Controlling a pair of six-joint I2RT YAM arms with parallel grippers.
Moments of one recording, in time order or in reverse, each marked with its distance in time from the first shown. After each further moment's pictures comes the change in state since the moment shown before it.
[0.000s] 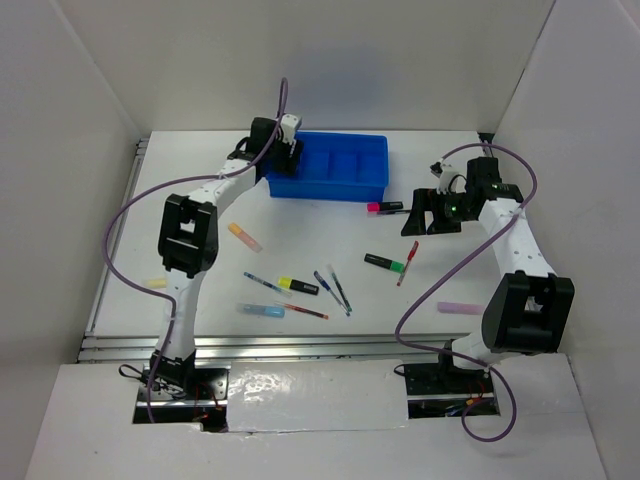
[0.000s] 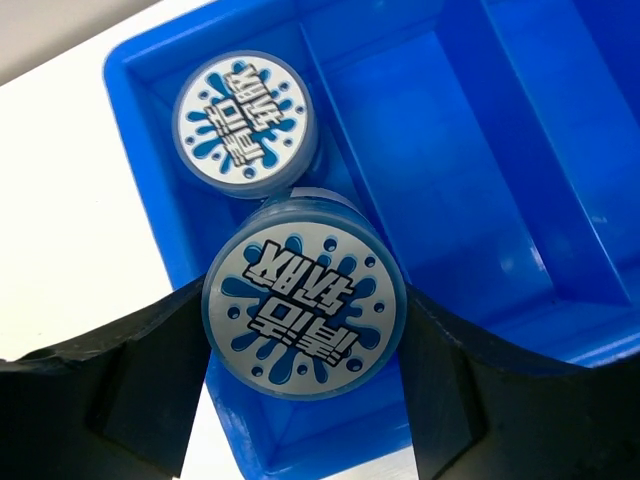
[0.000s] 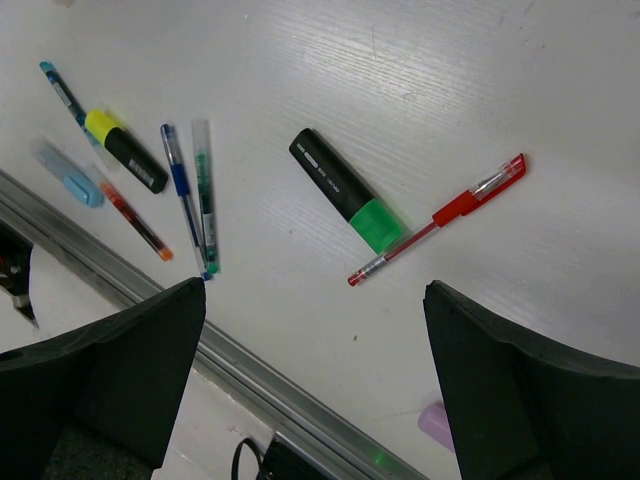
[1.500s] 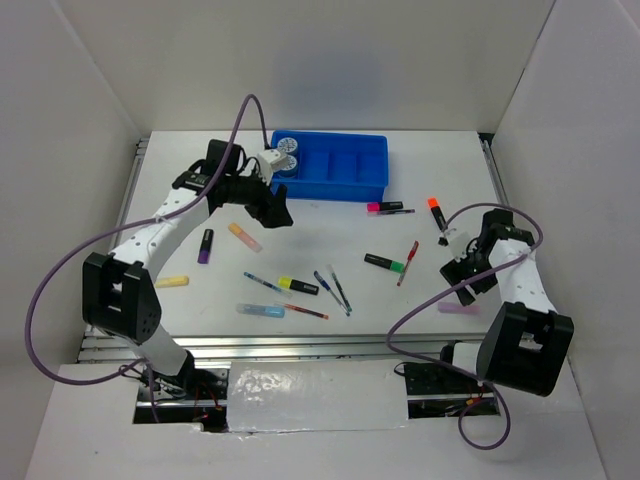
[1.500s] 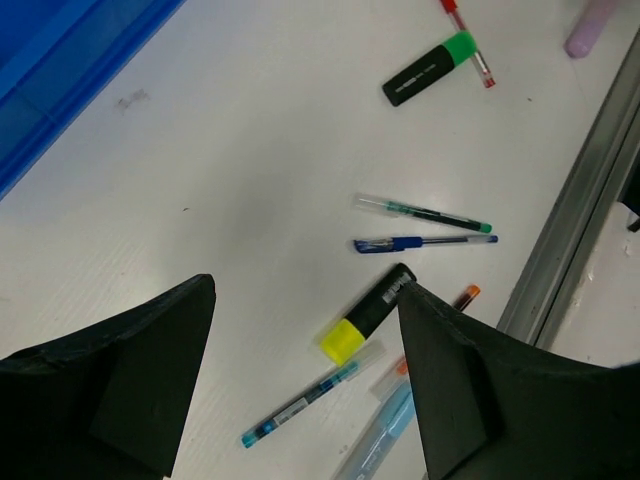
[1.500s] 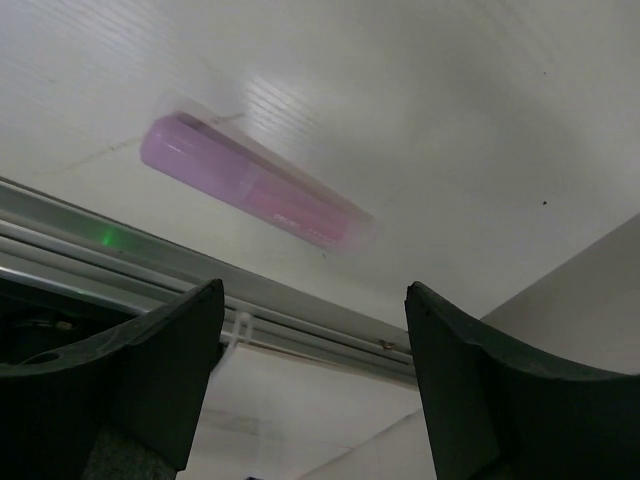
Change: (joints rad) left arm 0.018 -0.673 -0.556 -0.367 0.642 0.134; right arm -0.189 -0.204 -0.354 -0.155 0.569 -0.690
